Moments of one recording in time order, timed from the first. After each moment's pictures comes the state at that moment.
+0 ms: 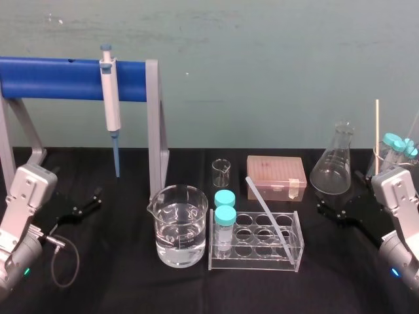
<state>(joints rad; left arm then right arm) -0.20 0.60 0.45 -1.41 -0.25 -0.12 0.03 0.20 0.60 -0.45 -1.41 0.25 -0.12 -0.03</state>
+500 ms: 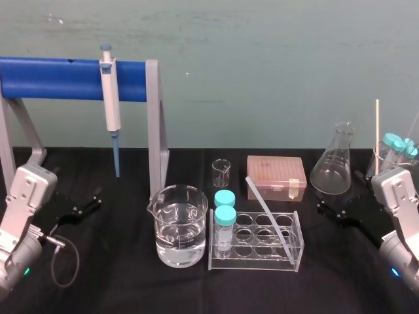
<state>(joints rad) -0.20 0.60 0.45 -1.41 -0.25 -0.12 0.03 0.20 0.60 -0.45 -1.41 0.25 -0.12 -0.03</state>
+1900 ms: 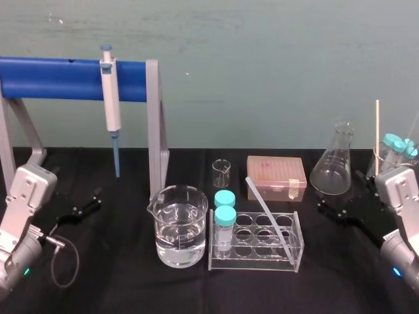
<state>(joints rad) -0.20 0.60 0.45 -1.41 -0.25 -0.12 0.03 0.19 0.60 -0.44 -1.41 0.27 -0.12 -0.01</state>
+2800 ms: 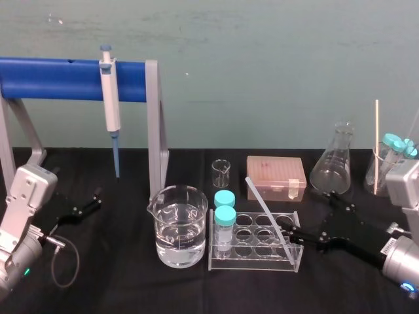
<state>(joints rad) -0.20 0.60 0.45 -1.41 -0.25 -0.12 0.03 0.08 0.72 -0.36 -1.69 0.50 0.03 0.38</state>
